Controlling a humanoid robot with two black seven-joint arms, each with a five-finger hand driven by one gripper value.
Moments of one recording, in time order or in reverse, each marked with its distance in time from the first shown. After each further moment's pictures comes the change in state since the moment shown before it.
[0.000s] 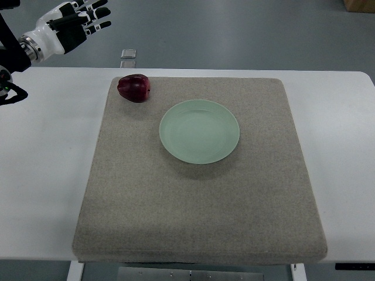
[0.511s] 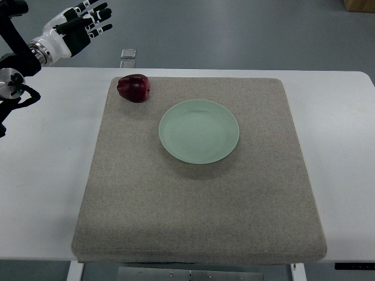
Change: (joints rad) left arm -0.017 -0.054 -0.045 0.077 0.017 0.059 -0.001; right arm 0.000 0.000 0.000 0.000 0.000 0.000 0.000
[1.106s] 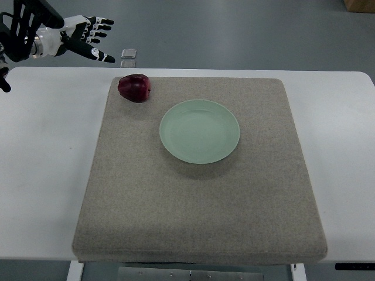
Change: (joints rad) left arm -0.092 0.023 0.007 0.025 1.078 -0.105 -0.050; right arm 0.000 0.000 0.000 0.000 0.000 0.000 0.000
